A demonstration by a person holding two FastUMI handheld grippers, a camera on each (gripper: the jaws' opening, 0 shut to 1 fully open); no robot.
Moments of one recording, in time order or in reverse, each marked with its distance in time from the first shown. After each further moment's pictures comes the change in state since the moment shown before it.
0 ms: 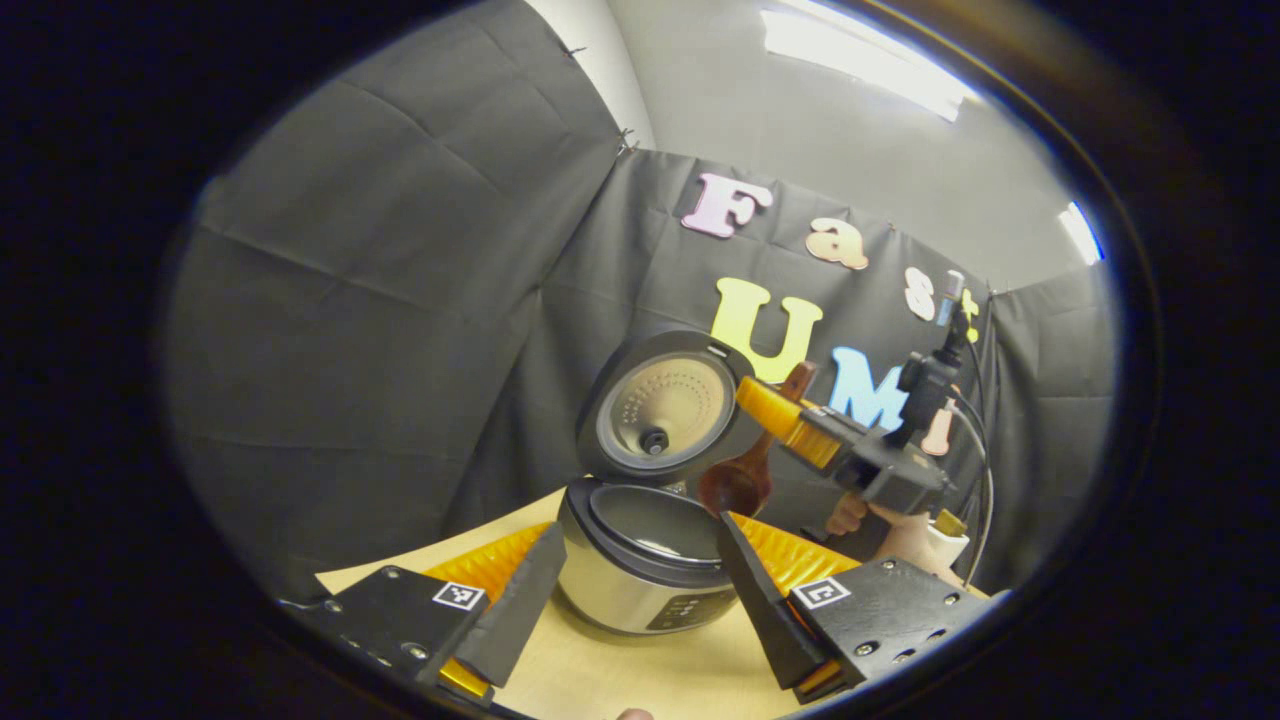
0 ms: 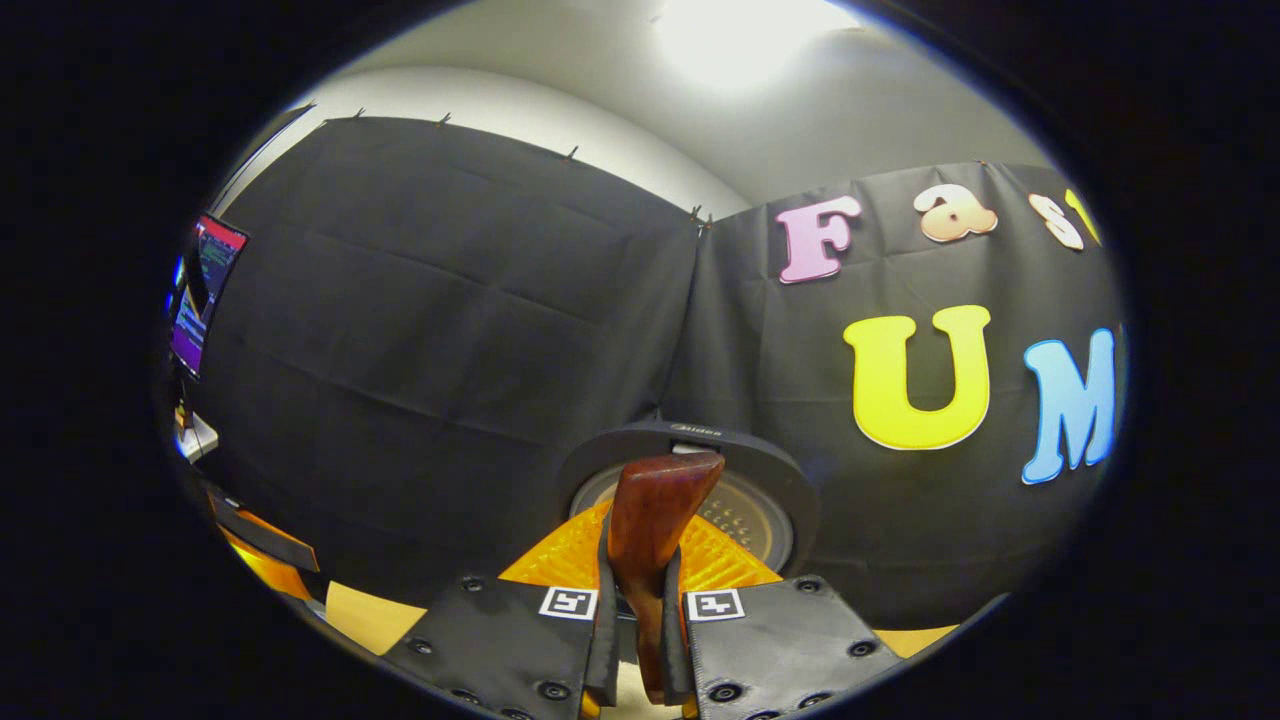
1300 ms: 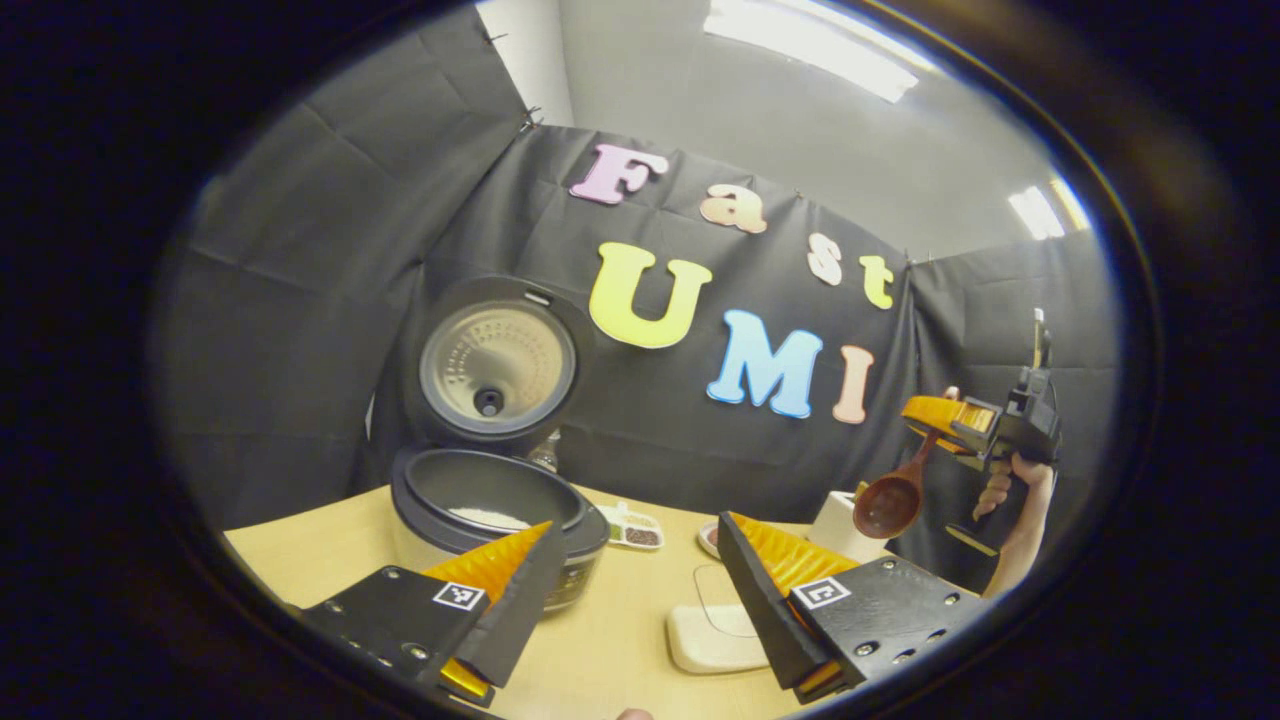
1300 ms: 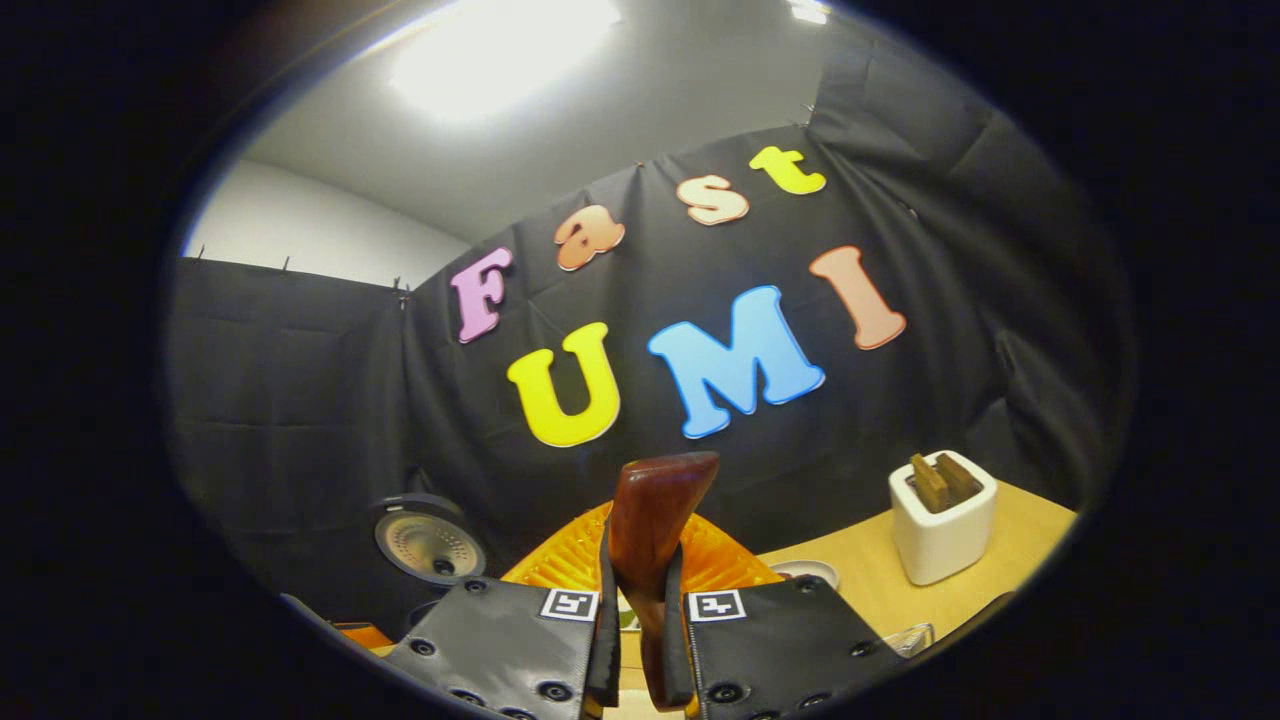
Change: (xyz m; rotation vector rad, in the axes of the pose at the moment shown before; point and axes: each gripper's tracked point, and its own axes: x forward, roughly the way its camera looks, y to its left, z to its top) left arm 0.011 -0.184 -0.063 0.041 0.072 -0.249; right arm -0.334 -0.247 0.040 0.378 0.037 -0.732
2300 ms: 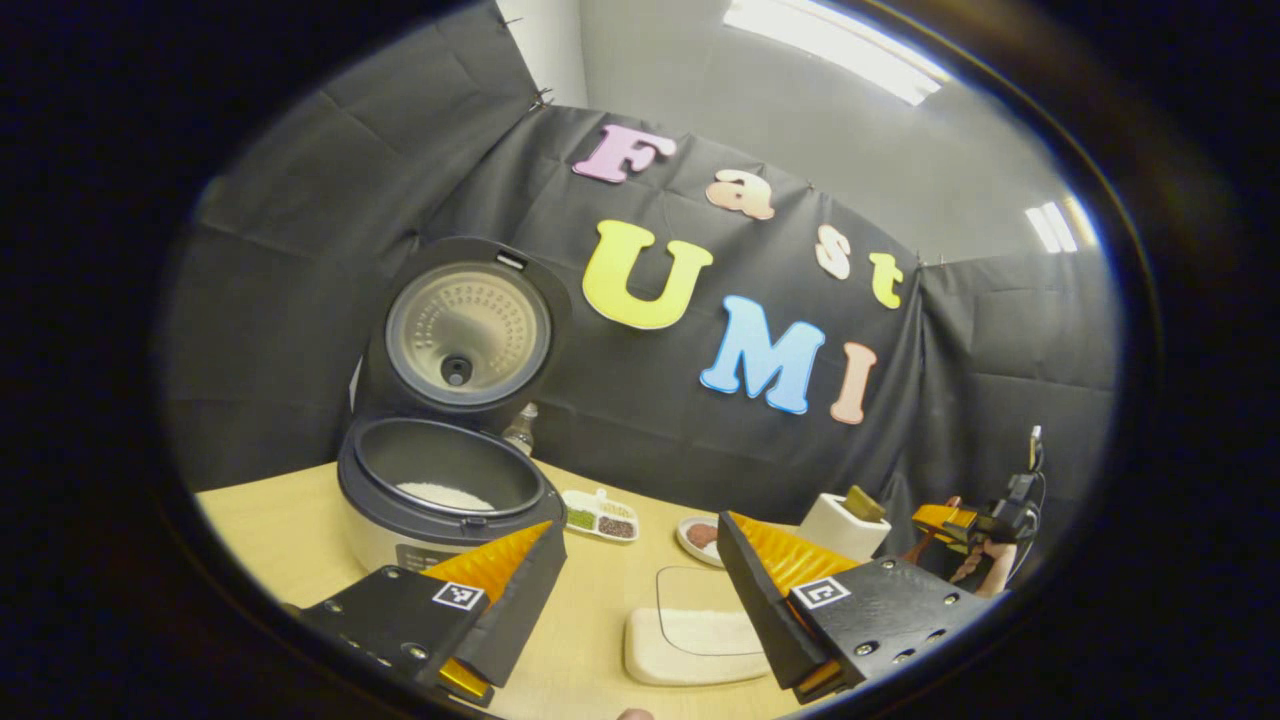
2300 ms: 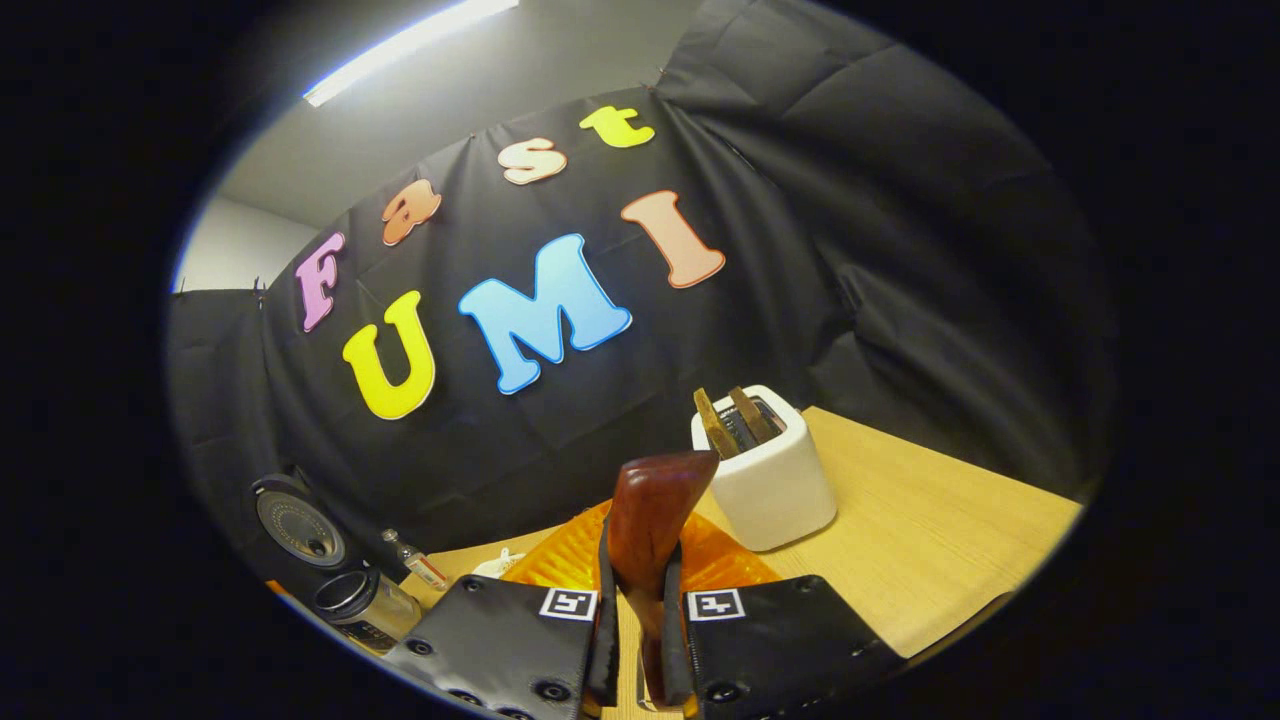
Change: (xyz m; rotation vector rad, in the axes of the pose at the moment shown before) left arm 0.028 -0.022 -0.014 -0.070 0.033 0.042; right arm -0.019 -0.184 -0.078 0.129 0.138 -0.326
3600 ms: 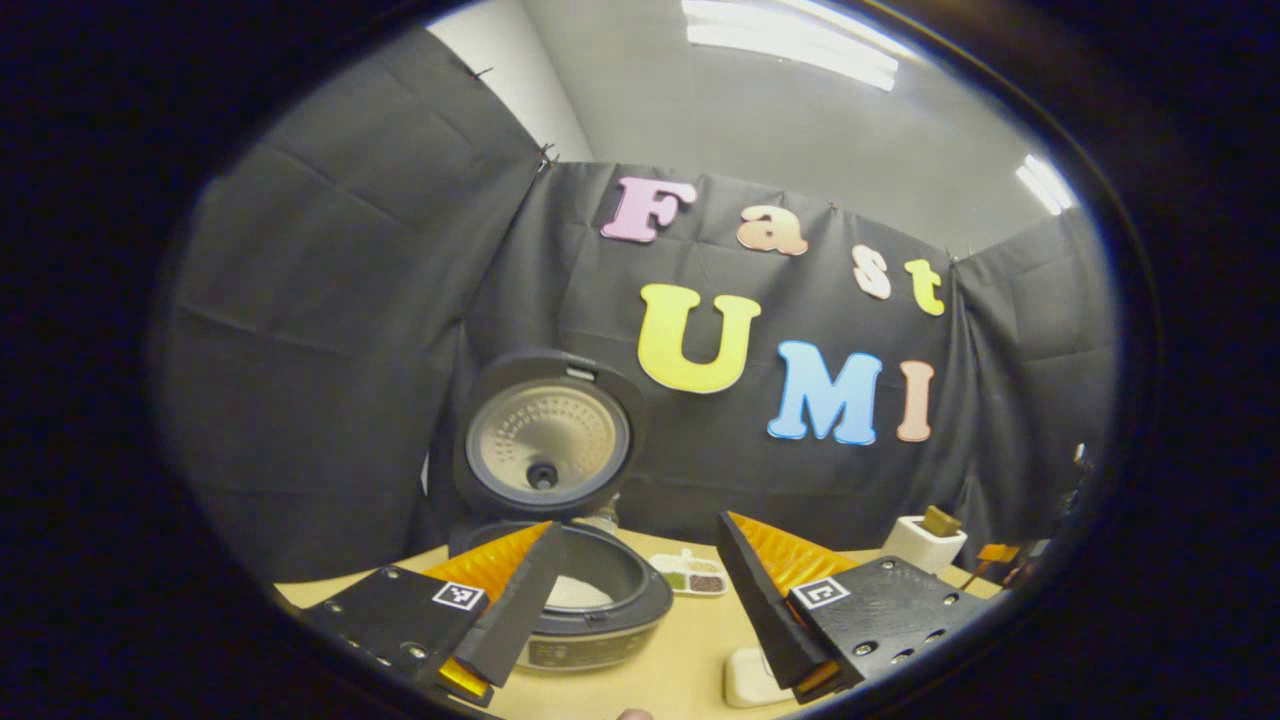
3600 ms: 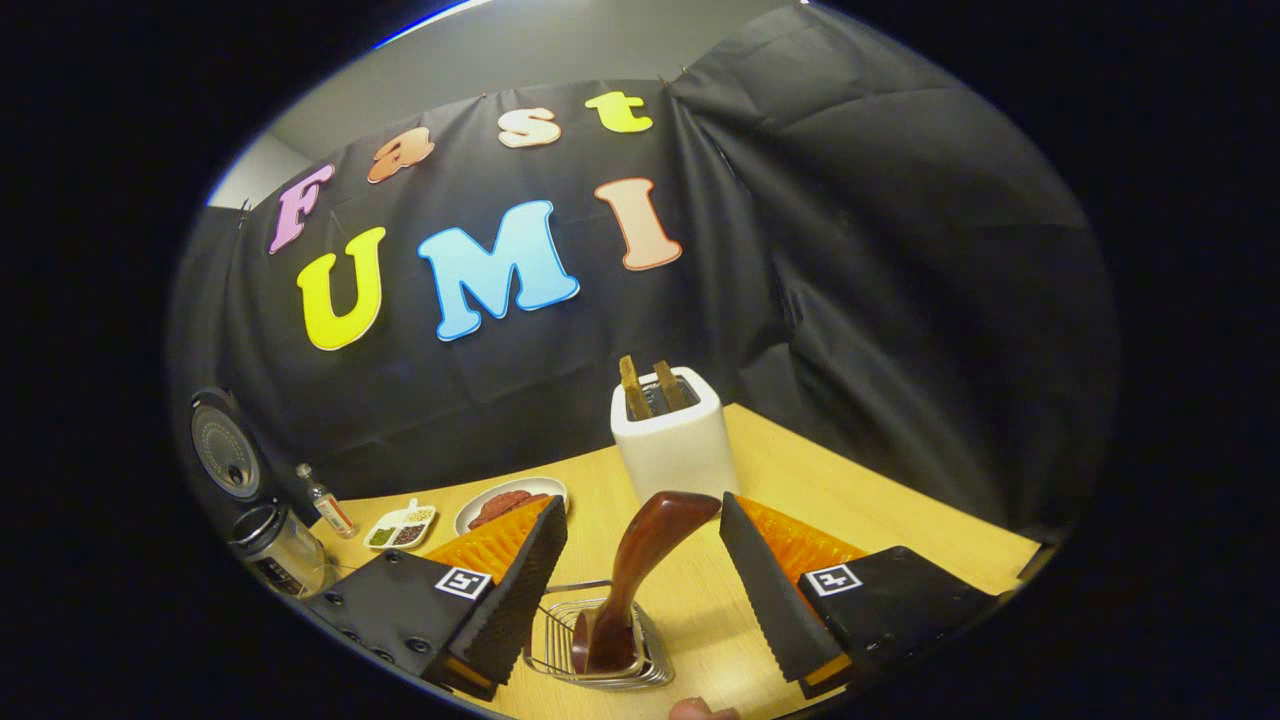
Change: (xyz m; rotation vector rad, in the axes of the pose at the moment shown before) left arm -0.009 0.063 0.120 0.236 -0.196 0.191; right arm -0.051 -0.047 -0.005 -0.234 -0.032 -0.196
